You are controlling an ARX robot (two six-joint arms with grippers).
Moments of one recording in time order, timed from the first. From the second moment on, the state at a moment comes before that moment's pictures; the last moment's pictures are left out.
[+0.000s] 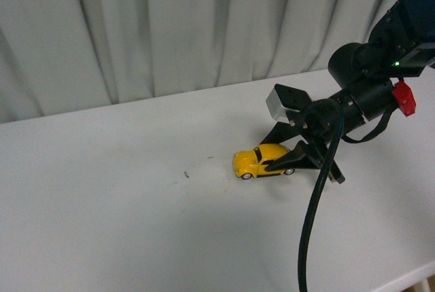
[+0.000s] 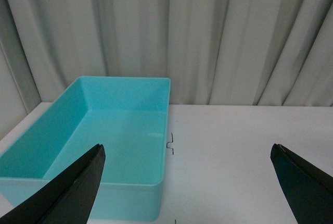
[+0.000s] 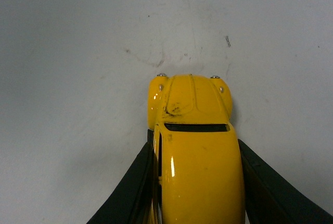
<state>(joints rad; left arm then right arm) 0.00 0.01 0.01 0.00 0.00 0.00 -0.25 2.35 1.37 -0.50 -0.84 -1.63</state>
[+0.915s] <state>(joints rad) 0.00 0.01 0.01 0.00 0.00 0.00 -0.42 2.30 1.19 -0.47 -0.85 -1.70</state>
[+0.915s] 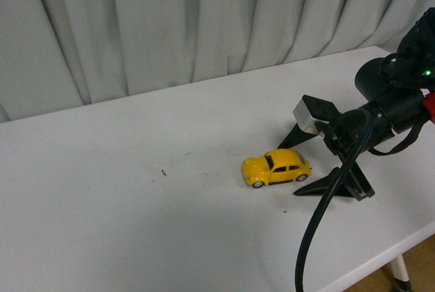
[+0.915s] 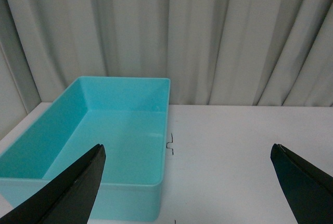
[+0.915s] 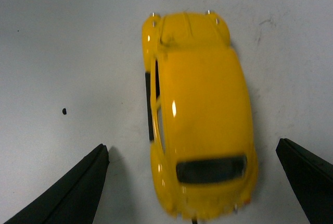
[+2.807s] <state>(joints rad) 0.00 0.01 0.01 0.00 0.00 0.00 -0.08 0.77 0.34 0.36 -0.08 -0.14</state>
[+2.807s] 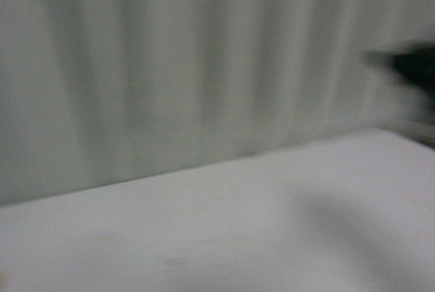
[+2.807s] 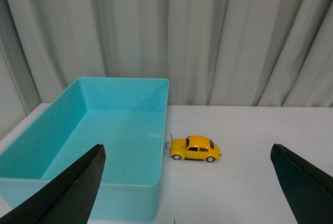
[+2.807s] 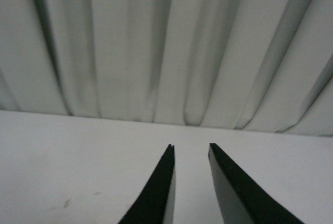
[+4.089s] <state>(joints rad) 0.00 0.01 0.01 0.00 0.00 0.00 0.00 0.06 0.01 0.01 0.00 -0.01</state>
